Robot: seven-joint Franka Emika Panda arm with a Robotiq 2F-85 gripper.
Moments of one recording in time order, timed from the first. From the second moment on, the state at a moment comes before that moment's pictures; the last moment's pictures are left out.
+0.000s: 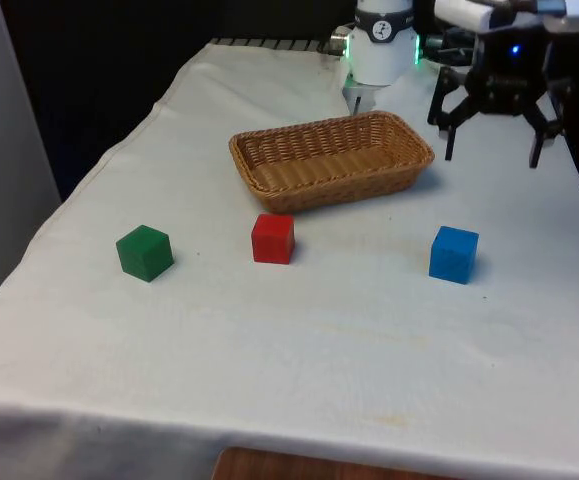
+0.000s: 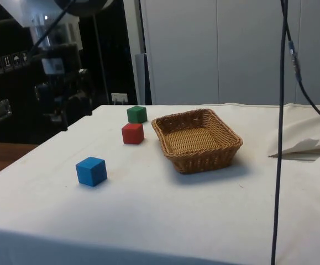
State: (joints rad) arm 0.07 0.50 0.19 -1.70 -0.14 2.18 0.39
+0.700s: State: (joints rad) arm 0.05 0.57 0.17 -1.74 -0.14 2.32 0.37
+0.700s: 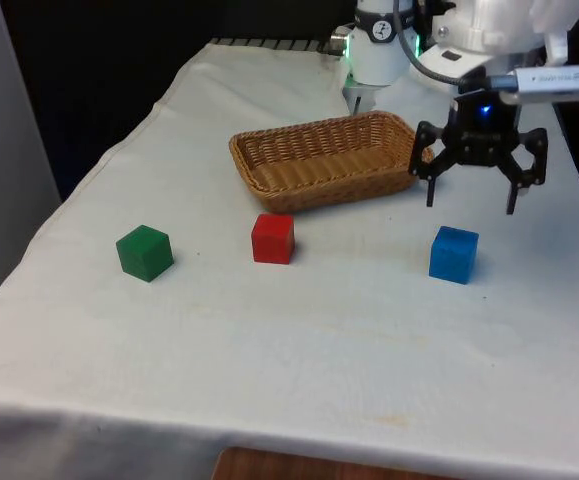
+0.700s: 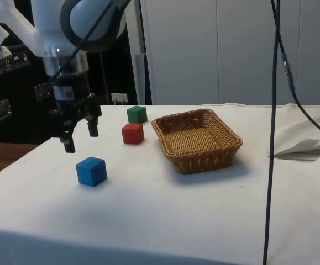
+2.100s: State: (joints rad) arm 0.06 0.69 0.14 -1.74 -0.14 2.46 0.45
